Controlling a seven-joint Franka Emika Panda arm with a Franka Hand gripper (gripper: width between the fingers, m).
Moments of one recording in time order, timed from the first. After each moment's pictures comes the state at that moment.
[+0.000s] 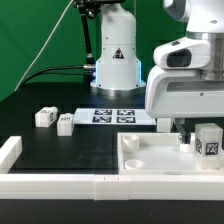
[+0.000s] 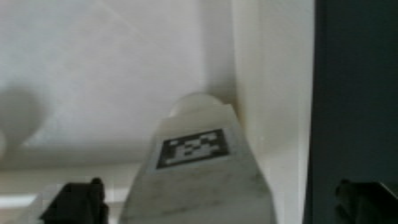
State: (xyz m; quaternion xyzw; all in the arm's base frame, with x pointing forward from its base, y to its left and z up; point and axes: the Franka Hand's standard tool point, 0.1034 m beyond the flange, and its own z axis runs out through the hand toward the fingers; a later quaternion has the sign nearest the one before) arm 0.620 0.124 0.068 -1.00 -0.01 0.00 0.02
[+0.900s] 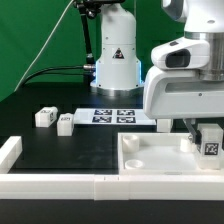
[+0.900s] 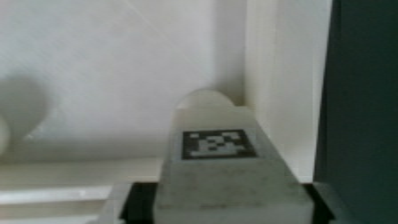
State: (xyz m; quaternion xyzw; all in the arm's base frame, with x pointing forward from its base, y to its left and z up) arm 0.621 0.122 0.067 -1.00 0.03 -0.01 0.02
